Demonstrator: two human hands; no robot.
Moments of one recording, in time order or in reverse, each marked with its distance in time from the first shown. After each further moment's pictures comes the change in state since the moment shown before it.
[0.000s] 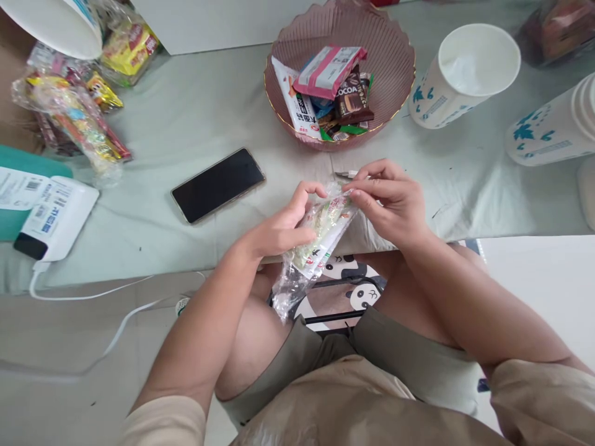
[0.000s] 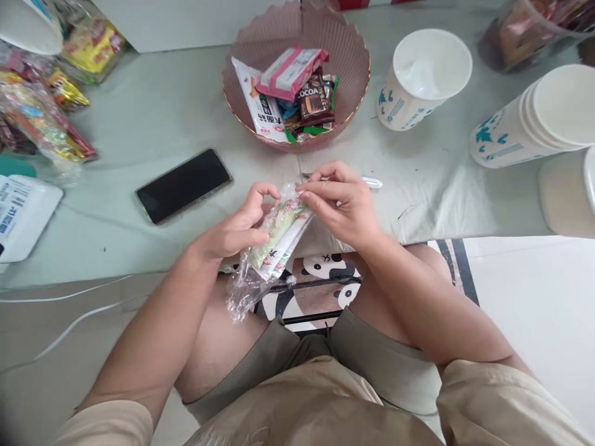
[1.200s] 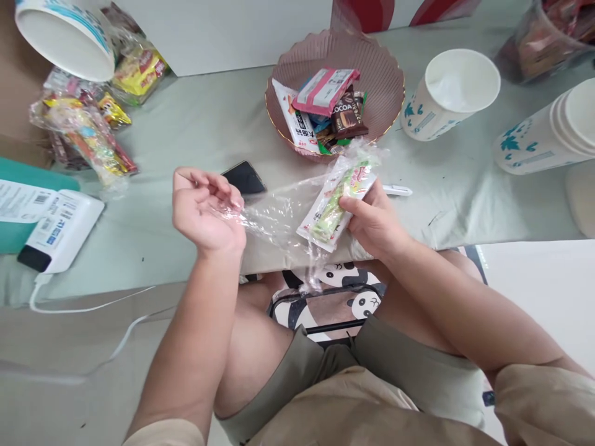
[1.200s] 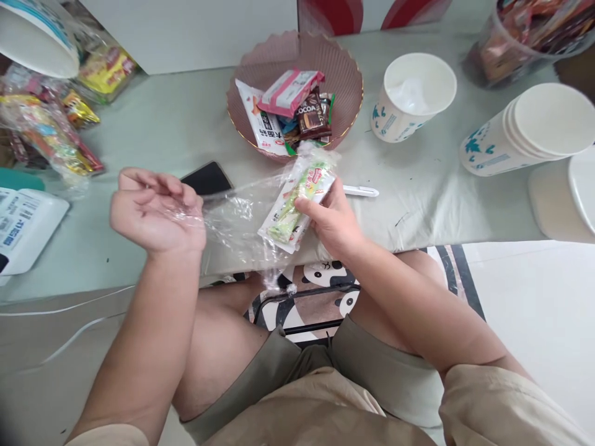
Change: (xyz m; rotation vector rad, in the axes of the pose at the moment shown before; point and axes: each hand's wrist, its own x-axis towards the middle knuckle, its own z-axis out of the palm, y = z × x) left_hand -0.012 0.048 -0.017 -0.359 1.295 0.447; right_hand 0.002 -0.015 0.033 0.918 0.132 0.733
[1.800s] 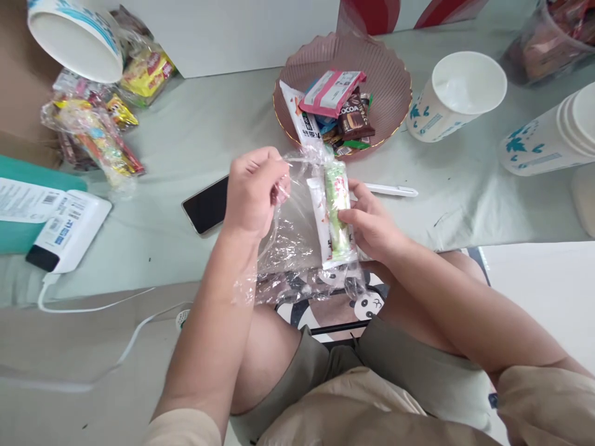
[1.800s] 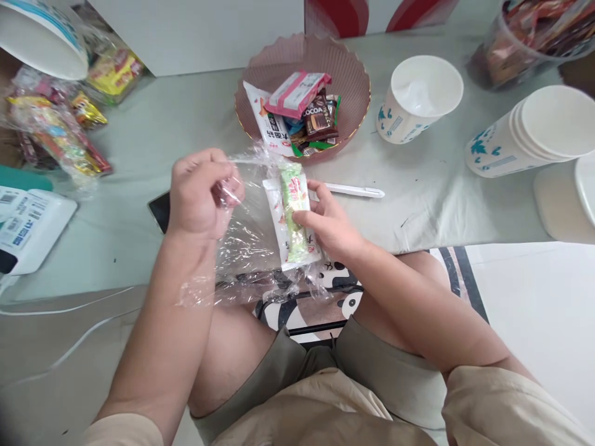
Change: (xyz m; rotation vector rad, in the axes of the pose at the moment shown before) left_hand 0.003 -0.011 0.030 0.401 -0.564 0.044; right_hand -0.010 -0.006 0.011 -0.088 -0.163 0.170
